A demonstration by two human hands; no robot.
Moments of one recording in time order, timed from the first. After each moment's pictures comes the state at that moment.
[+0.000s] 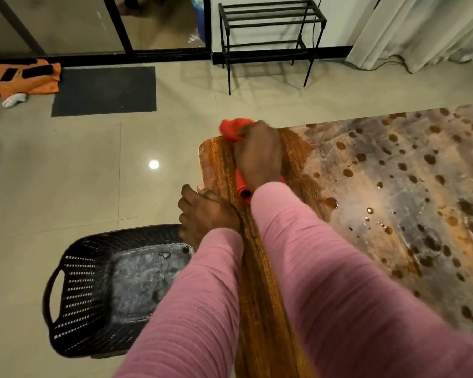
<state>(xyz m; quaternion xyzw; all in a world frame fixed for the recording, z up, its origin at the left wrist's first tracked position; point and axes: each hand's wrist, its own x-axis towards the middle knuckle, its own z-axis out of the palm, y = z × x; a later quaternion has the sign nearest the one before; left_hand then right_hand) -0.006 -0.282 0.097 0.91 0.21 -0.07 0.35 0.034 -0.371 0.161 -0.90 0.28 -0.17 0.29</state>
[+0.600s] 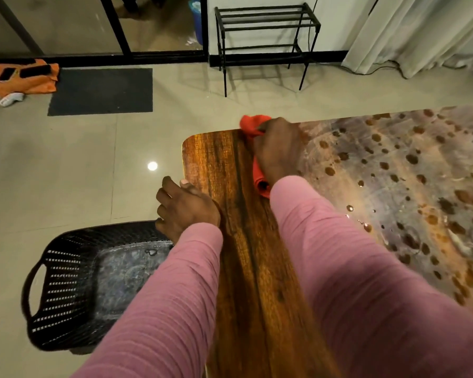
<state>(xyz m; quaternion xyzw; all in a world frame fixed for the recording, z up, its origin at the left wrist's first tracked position) -0.009 -0.284 0.096 0.94 0.18 -0.03 0.30 0.014 -0.437 0.153 -0.89 0.33 -0.18 0.28</state>
